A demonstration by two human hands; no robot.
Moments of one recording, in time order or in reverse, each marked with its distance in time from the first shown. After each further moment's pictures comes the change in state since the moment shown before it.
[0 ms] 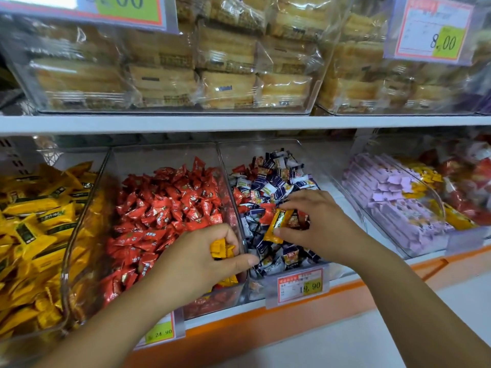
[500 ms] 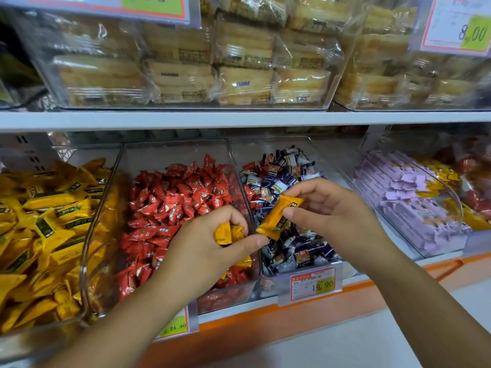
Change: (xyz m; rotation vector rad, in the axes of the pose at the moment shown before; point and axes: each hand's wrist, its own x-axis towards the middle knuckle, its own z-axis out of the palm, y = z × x) left_hand -0.006 0.013 -0.005 -0.172 0.210 0.087; right_hand -0.021 -0.041 -0.015 0.884 0.070 -0.053
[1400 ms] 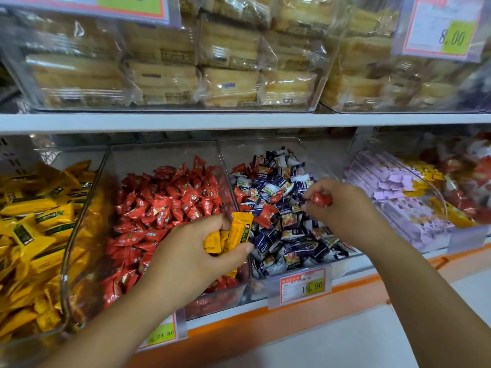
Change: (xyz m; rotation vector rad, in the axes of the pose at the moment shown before) left_hand -0.002 0.003 -0.001 0.150 -0.012 0.033; right_hand 0.024 0.029 -0.038 -0.691 0.212 0.152
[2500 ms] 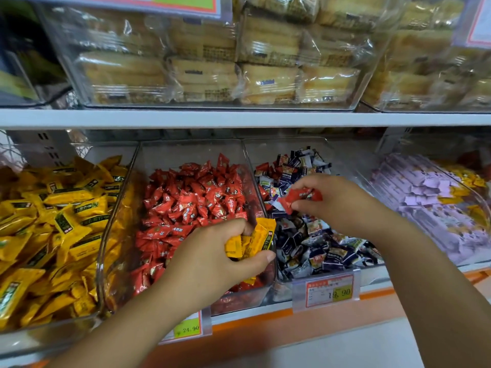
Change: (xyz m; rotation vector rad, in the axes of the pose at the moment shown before) left_hand -0.006 -0.008 -0.008 0.013 -0.080 -0.023; right_hand 0.018 -0.044 0.010 -0.053 -0.336 -0.239
